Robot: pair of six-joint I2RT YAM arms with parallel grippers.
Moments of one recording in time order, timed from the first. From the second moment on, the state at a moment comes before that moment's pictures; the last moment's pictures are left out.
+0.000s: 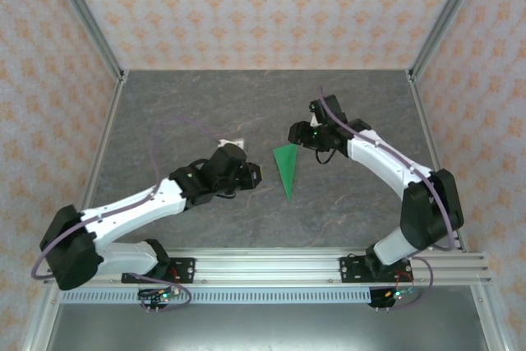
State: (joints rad) left arm -0.80 1.20 0.84 -0.40 -0.12 -0.85; right arm 0.50 1.53 1.14 -0.55 -0.12 0.62
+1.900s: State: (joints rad) left arm -0.80 1.02 0.79 -0.57 -0.45 -0.82; right arm 0.69 1.58 0.96 -0.64 -0.10 0.68
